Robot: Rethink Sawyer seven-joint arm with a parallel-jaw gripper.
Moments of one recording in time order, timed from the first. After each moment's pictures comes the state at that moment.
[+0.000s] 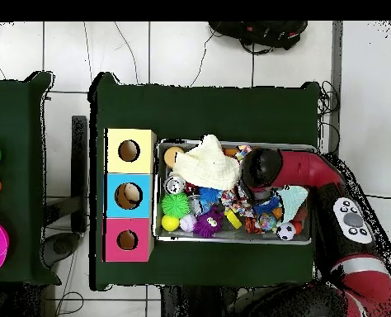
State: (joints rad) arm -0.63 -0.38 0.31 1.33 -0.56 1.12 1.44
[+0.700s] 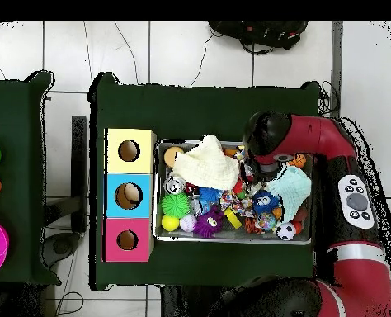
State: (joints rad) arm -0.57 -0.37 0.33 1.09 -0.55 1.43 1.44
